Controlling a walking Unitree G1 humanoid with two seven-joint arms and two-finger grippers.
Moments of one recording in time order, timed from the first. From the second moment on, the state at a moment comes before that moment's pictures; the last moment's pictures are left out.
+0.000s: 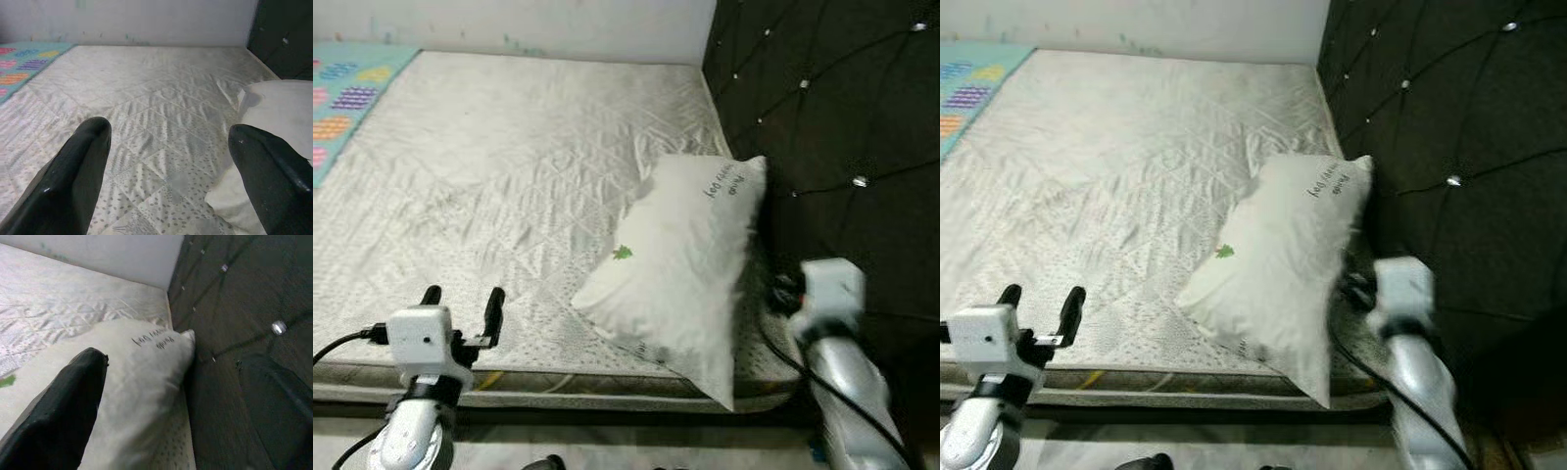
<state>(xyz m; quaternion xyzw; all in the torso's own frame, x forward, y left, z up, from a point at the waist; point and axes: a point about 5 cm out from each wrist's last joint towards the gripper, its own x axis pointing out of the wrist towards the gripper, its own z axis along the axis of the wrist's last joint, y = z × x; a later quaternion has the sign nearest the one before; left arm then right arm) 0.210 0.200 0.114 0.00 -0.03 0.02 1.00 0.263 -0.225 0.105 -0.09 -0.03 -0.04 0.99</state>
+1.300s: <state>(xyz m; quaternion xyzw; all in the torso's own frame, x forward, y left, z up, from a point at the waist) 0.219 0.200 0.117 0.01 -0.04 0.00 1.00 0.332 -0.182 0.178 -0.11 -0.11 0.06 0.99</state>
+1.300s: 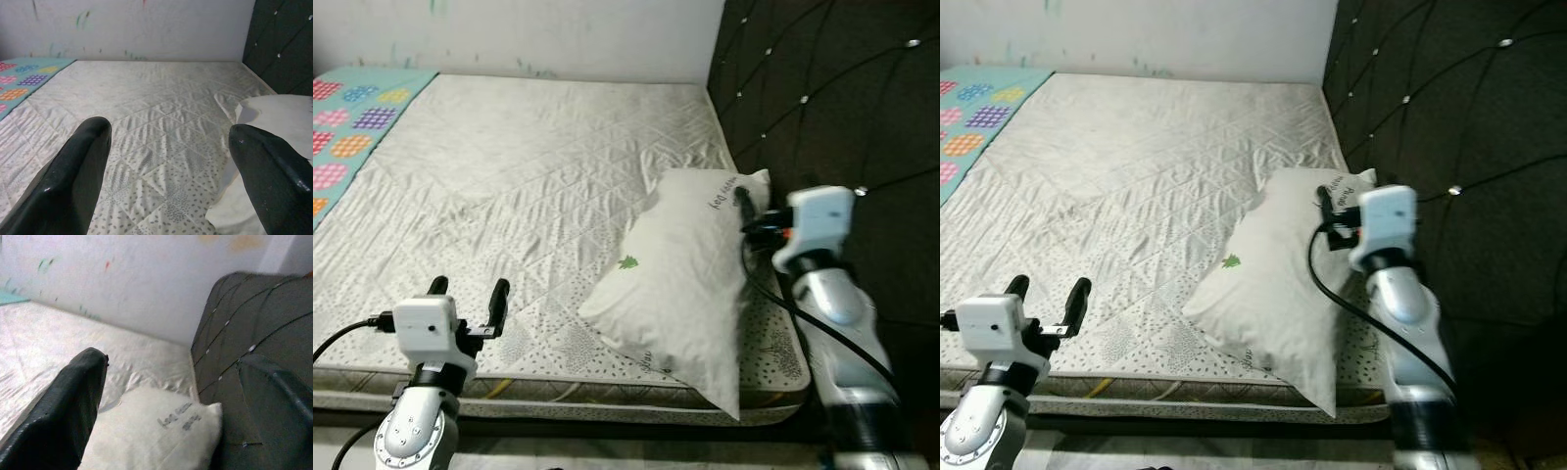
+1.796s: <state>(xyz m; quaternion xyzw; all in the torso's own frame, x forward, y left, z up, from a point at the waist) 0.229 0.188 0.123 0.00 -0.05 -0.01 1.00 0.364 -0.127 0.173 -0.10 -0.14 0.11 0.98</state>
